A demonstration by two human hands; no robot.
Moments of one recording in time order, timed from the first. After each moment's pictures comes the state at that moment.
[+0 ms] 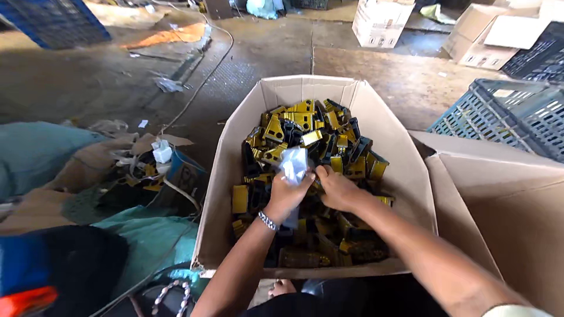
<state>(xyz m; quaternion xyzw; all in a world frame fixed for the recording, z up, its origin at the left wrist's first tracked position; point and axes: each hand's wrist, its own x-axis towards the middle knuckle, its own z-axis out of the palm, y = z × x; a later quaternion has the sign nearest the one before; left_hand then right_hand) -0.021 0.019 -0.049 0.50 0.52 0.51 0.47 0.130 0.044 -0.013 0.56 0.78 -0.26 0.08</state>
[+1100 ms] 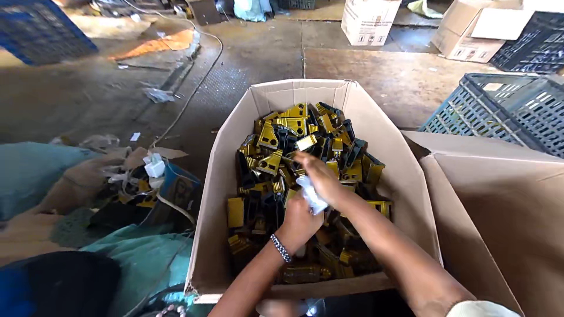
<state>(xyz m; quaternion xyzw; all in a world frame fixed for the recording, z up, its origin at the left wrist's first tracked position) 0.003 0.006 -0.070 0.72 0.44 0.49 0.20 0.110 0.050 -0.023 0.49 0.77 -0.31 -0.25</state>
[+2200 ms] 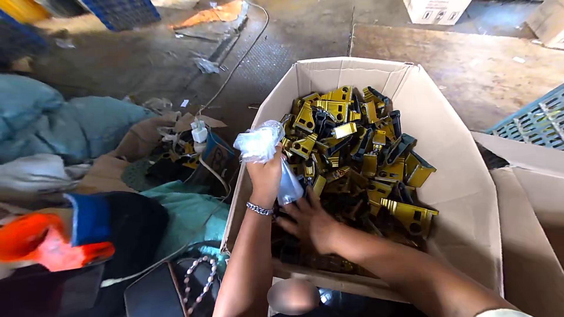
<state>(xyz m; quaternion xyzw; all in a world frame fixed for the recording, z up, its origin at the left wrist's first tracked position) -0.099 0.040 -0.061 0.44 0.55 0.66 0.24 0.051 0.002 -0.100 0.23 0.95 -0.22 0.06</state>
